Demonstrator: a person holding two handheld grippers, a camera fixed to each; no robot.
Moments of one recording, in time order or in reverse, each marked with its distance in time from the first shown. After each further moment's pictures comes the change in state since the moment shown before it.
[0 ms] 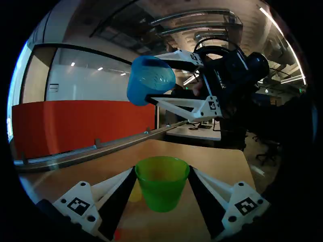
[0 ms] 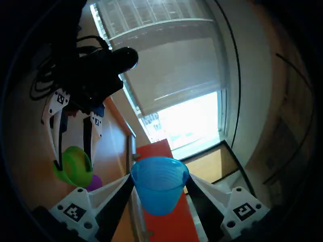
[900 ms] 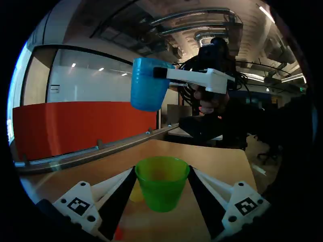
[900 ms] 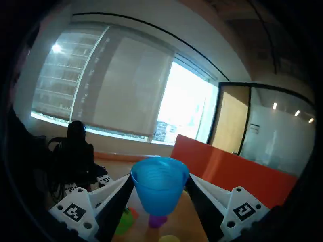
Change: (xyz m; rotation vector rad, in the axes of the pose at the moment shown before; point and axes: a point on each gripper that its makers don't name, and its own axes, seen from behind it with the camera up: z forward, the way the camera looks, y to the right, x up) left arm 0.003 -0.003 -0.002 0.014 -0.003 0.010; right arm 0.010 -0.008 -0.005 0.083 0.070 0.932
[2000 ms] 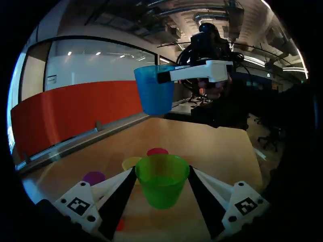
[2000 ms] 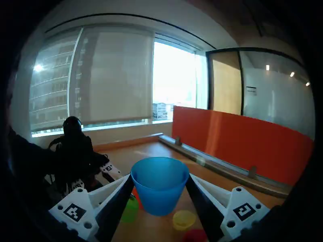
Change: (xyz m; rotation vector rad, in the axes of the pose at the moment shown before) left arm -0.057 -0.003 0.010 -0.002 -0.193 0.028; right arm -0.082 0.014 -0.024 0.009 -0.180 0.194
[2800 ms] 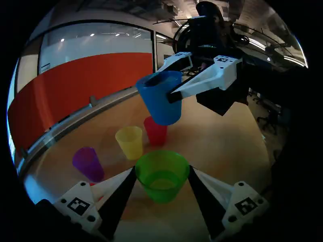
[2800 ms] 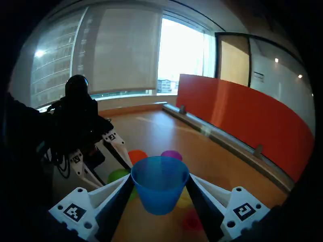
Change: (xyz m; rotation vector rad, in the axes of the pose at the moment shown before) left arm -0.073 0.001 0.024 -0.024 -0.220 0.029; right arm -0.117 0.003 0.006 0.034 -0.211 -0.057
